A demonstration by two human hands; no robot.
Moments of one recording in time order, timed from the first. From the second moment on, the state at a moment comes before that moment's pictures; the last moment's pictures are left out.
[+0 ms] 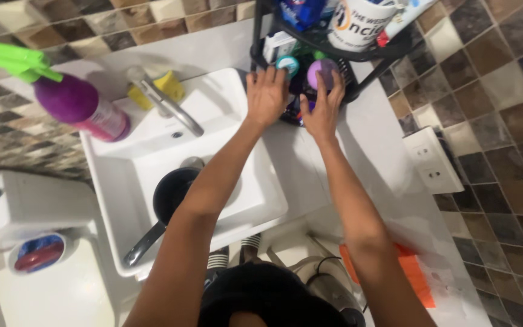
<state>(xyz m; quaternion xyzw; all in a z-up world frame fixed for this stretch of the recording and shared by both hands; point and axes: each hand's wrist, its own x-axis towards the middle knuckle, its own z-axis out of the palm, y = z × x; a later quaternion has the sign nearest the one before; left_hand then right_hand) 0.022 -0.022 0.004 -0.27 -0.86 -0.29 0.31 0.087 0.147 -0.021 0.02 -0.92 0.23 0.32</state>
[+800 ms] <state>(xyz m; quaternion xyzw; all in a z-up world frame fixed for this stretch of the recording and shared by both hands) 0.067 -0.023 -0.011 -0.28 -0.92 -0.25 0.11 0.061 0.153 -0.213 -0.26 -0.66 0.68 0.21</state>
